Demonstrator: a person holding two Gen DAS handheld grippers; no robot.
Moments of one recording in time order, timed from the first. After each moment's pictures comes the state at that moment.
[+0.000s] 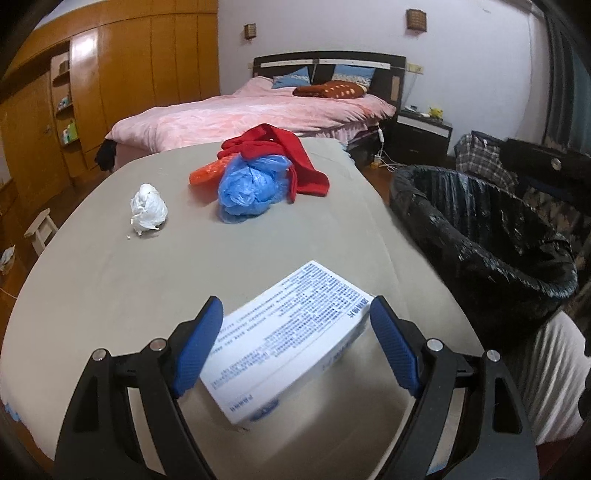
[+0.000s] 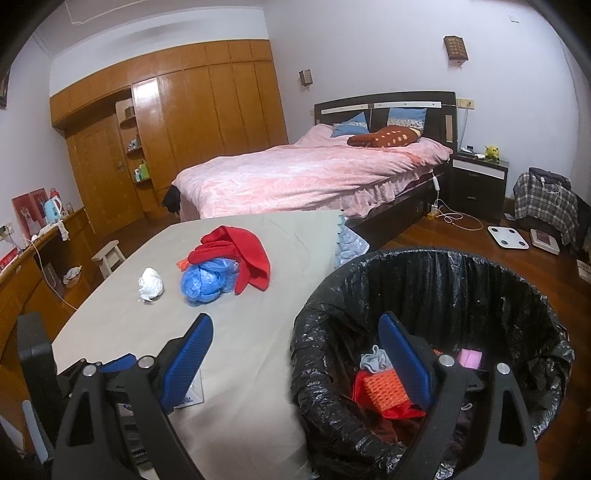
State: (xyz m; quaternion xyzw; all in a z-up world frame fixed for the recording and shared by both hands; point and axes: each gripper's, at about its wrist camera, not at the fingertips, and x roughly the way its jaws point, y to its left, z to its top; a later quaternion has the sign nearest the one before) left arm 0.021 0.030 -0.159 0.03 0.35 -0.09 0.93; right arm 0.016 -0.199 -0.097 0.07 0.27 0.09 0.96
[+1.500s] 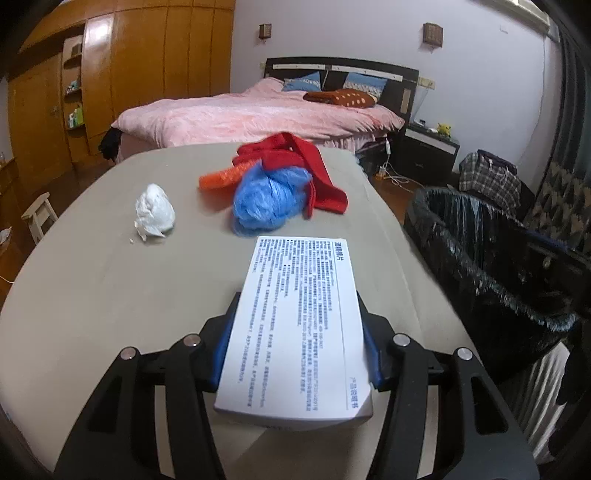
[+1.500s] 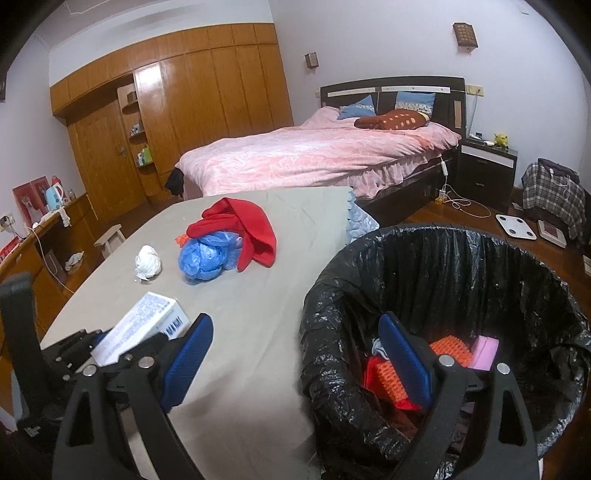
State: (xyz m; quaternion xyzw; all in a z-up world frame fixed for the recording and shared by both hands) left arm 0.039 0.045 -0.150 -0.01 0.34 -0.08 0.94; right arm 0.027 -0.187 -0.119 0.07 0.30 0.10 0.95
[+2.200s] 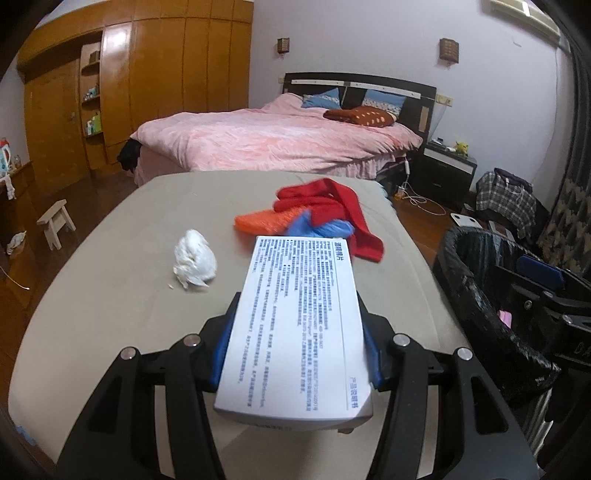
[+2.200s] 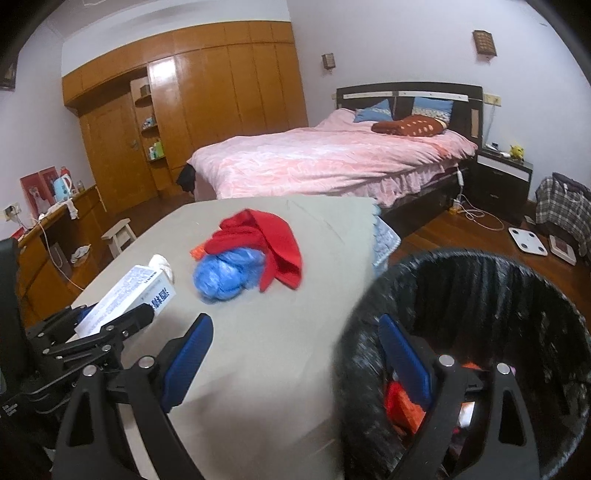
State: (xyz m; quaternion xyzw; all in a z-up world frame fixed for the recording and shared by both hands) left arm 0.064 0.079 -0.114 -0.01 0.32 -0.05 0.95; right arm 0.063 -0.143 -0.103 0.04 0.29 0.13 0.95
